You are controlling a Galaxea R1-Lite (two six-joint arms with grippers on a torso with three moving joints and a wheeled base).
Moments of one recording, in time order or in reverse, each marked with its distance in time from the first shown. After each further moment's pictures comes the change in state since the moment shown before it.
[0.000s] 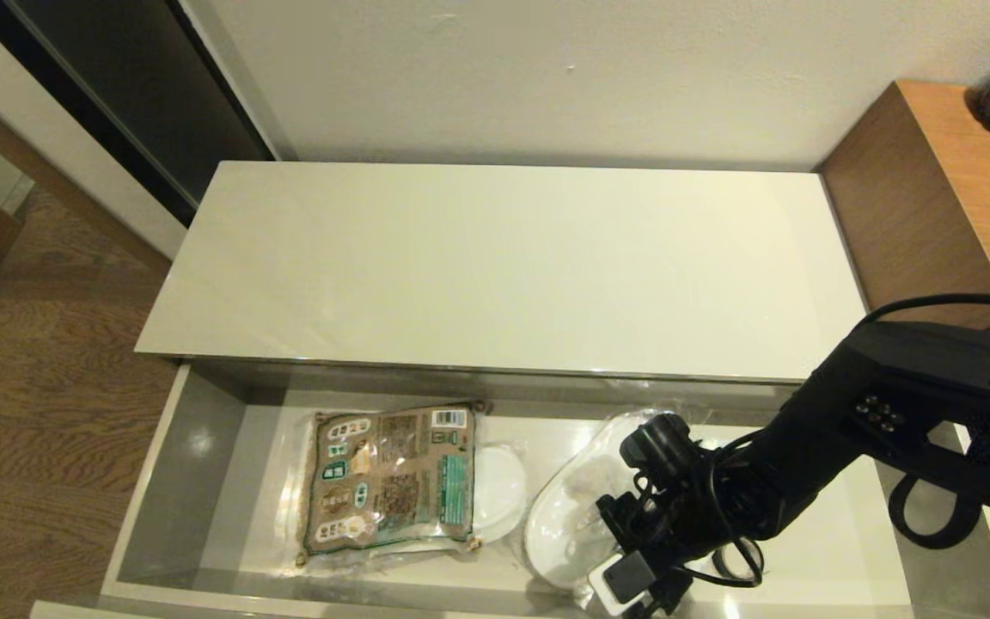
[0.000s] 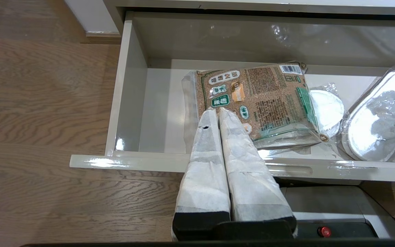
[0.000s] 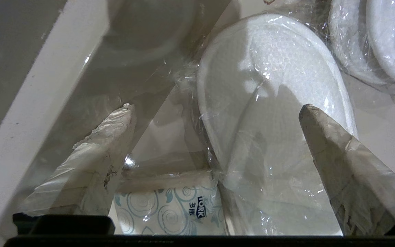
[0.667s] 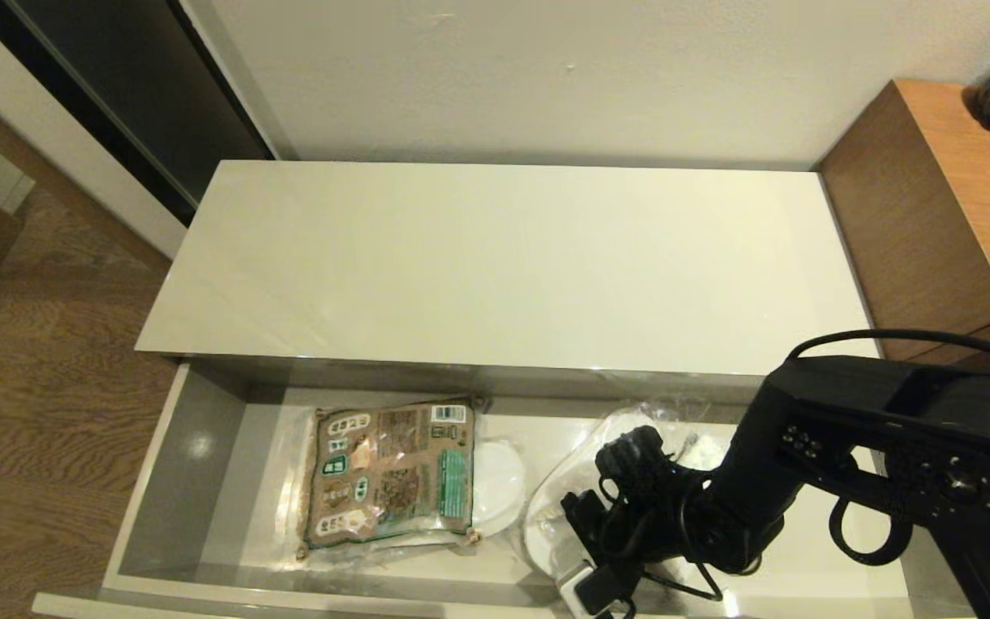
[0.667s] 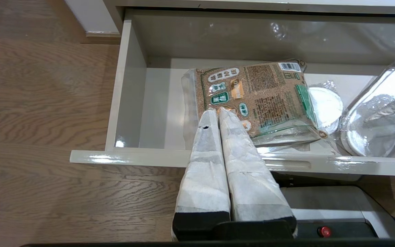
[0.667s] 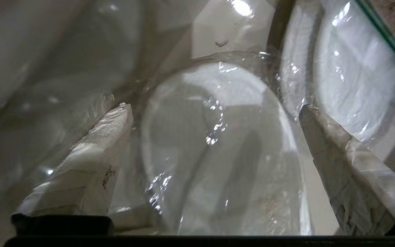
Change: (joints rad) left arm 0.001 0.000 0.000 0.000 0.000 0.000; right arm 0.039 0.109 -0.012 -0.352 0.032 -0.076
